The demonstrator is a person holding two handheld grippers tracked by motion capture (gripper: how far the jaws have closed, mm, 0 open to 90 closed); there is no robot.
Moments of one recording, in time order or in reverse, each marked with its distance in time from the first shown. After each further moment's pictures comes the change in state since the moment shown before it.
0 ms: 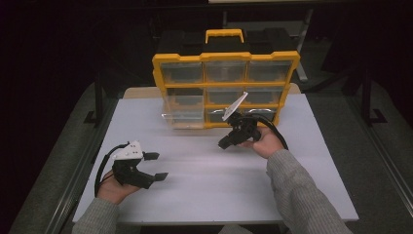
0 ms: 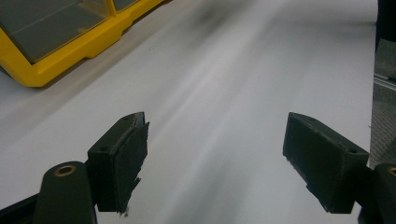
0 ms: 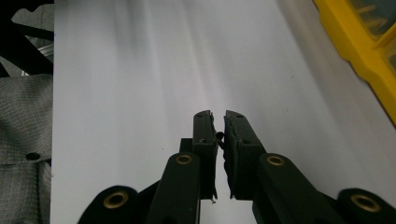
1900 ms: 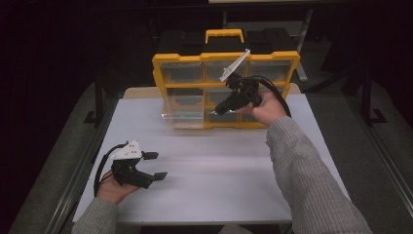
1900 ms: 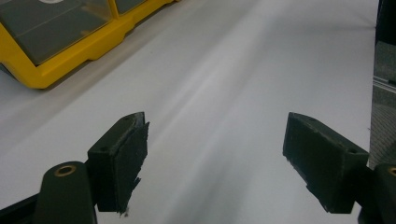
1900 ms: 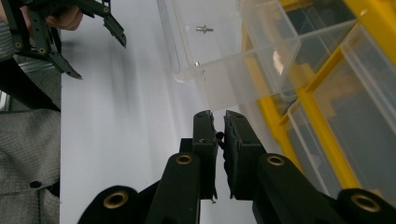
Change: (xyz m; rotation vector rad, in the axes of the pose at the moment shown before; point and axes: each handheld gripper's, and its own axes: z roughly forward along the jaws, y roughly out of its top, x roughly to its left) left arm 0.000 0.000 -0.002 -0.017 0.003 -0.005; right arm -0.006 0.073 -0.076 -0.066 -0.083 -0.066
